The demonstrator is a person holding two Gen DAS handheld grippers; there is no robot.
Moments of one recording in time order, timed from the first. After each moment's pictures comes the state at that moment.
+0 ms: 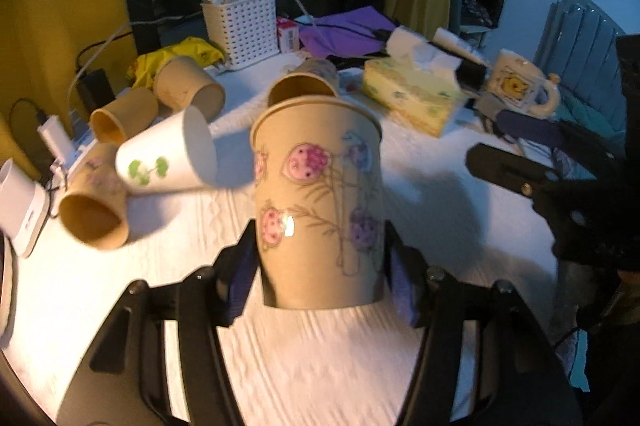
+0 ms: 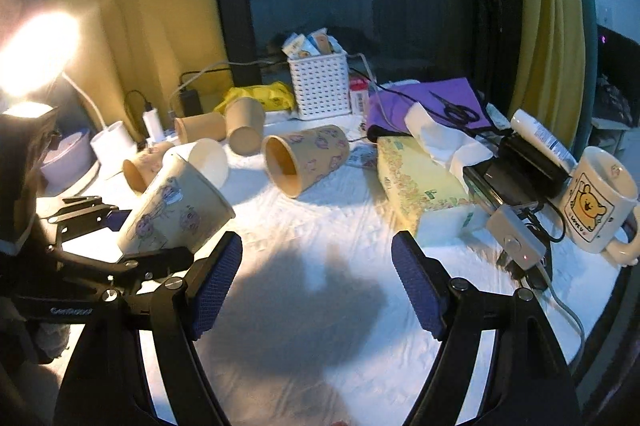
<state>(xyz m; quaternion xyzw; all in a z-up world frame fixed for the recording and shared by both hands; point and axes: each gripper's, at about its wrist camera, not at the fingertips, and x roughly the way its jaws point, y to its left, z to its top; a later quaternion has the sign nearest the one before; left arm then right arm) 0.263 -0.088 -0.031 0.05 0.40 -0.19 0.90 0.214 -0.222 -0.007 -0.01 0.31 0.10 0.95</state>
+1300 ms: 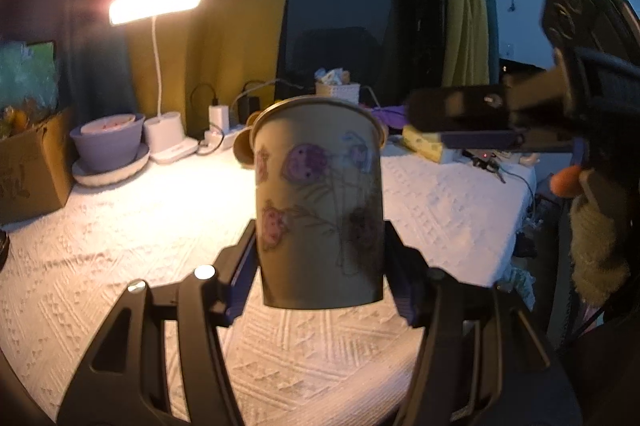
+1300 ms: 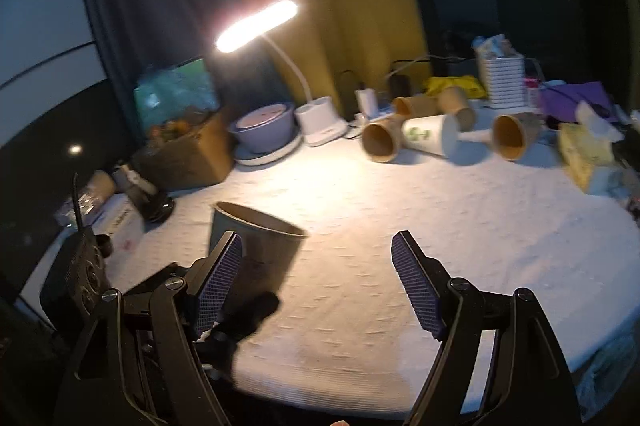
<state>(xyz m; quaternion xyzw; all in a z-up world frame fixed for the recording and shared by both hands) -0.003 -0.009 -0.031 -0.02 0.20 -0.05 0.98 0.067 -0.099 0.034 0.03 0.31 0.35 0.88</state>
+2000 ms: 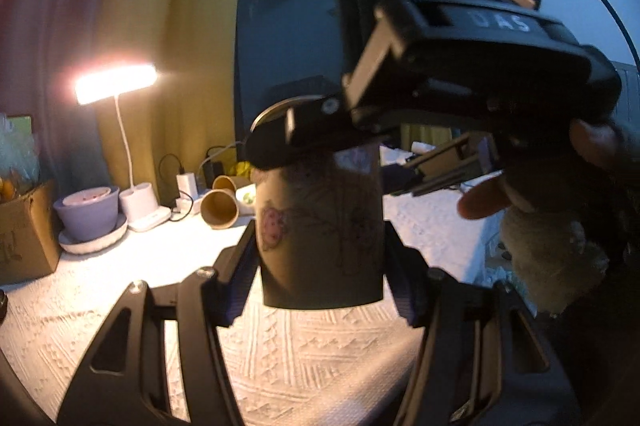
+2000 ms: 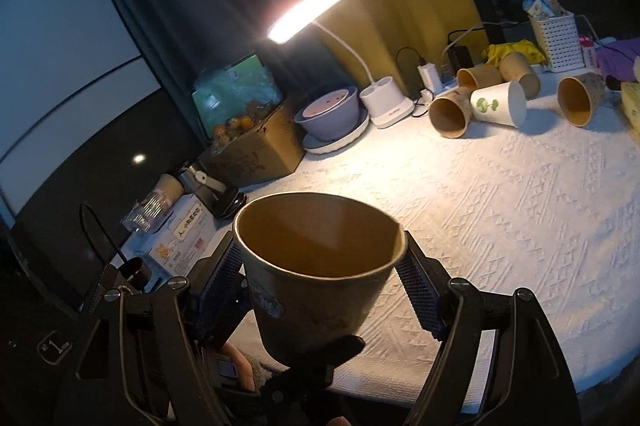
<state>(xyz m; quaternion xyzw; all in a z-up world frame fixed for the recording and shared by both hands) -0.029 -0.040 -0.023 0.05 0.10 -0.11 0.99 0.065 -0.092 0.032 0.11 0.34 0.45 0.82</state>
